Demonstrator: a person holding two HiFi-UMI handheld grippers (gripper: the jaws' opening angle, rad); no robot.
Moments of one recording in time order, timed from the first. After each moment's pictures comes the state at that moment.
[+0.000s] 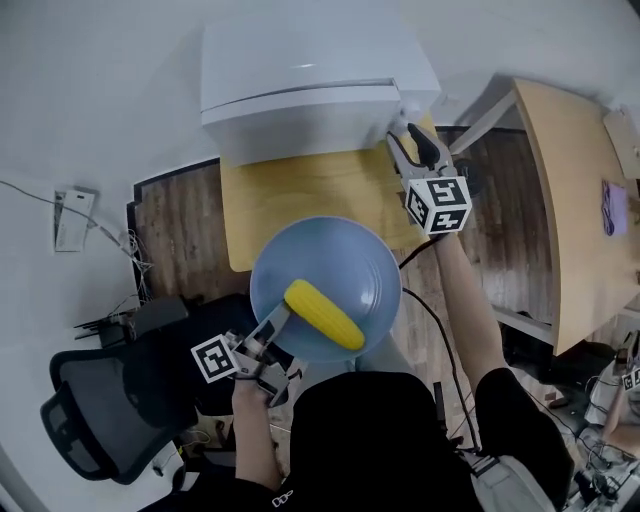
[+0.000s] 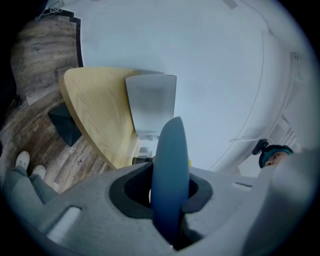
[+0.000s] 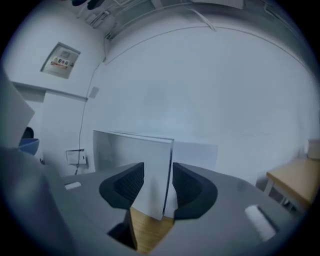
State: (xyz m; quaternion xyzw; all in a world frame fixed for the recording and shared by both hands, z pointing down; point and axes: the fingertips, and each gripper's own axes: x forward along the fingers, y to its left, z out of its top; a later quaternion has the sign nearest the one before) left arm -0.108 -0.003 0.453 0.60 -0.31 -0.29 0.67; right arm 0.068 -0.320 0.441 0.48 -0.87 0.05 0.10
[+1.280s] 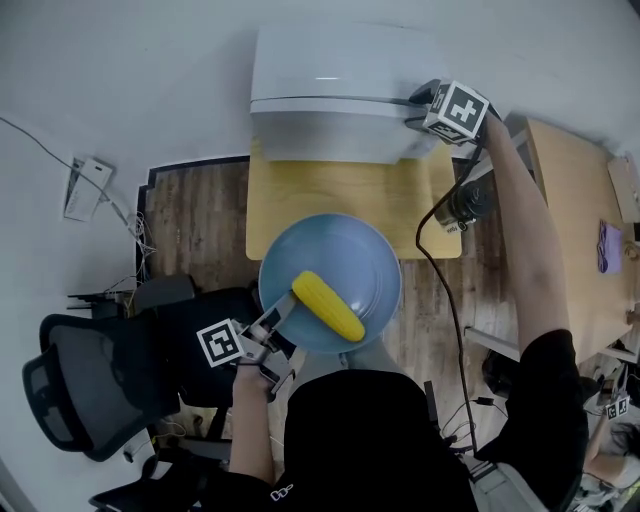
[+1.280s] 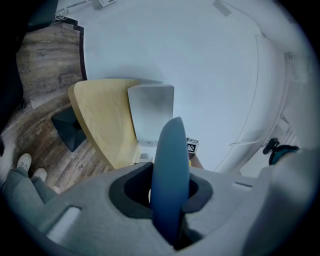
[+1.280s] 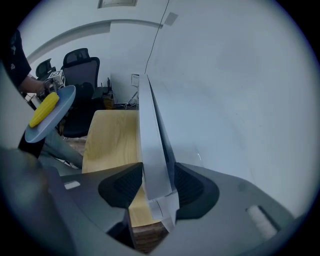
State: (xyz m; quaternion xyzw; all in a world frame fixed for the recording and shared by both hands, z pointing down) left arm -0.127 0.013 0.447 0.60 -0.34 -0.32 0.65; right arm 0.013 -0.370 0.422 0.09 -0.82 -0.10 0.56
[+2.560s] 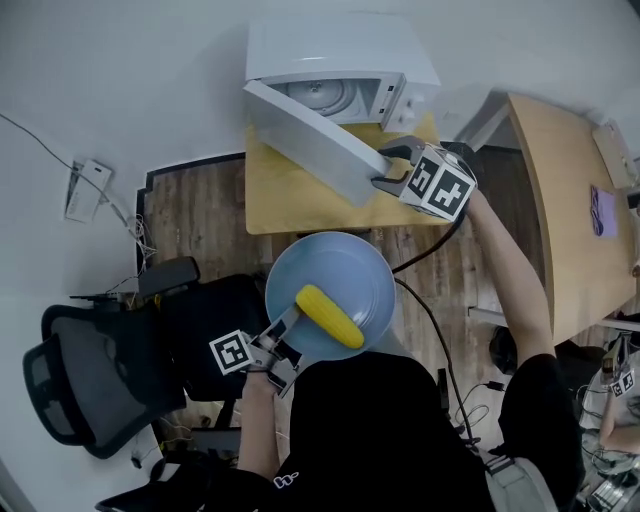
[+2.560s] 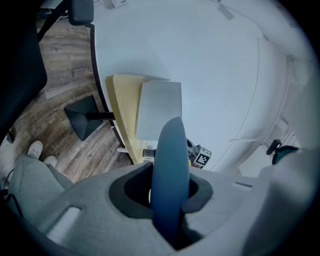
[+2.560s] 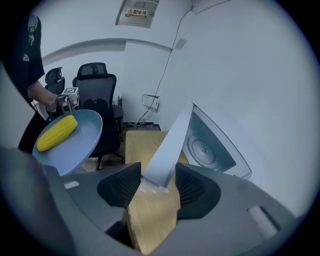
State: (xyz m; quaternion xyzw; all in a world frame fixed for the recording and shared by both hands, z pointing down) left arm -0.104 0.116 0.479 0.59 -0.32 -0.31 0.67; right arm -0.006 -0.154 0.423 0.09 -0.88 -0.09 0.46
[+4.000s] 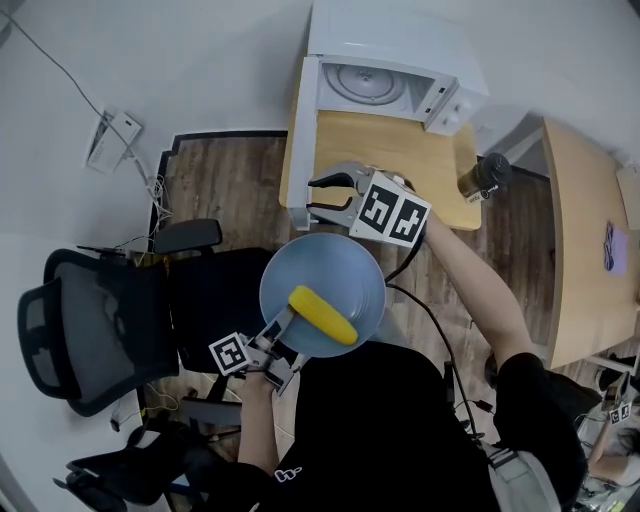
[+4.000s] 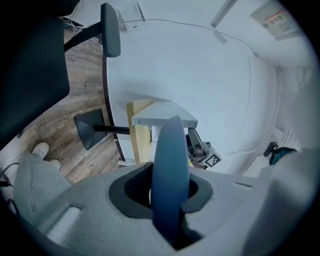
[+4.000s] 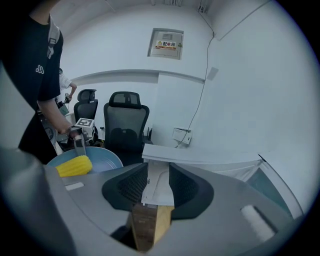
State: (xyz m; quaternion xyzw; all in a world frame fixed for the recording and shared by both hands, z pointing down) left arm -0.154 0.184 0.502 0.55 -0.38 -0.38 0.64; right arm -0.186 -0.008 0.406 -0.10 -0.95 -0.10 0.29
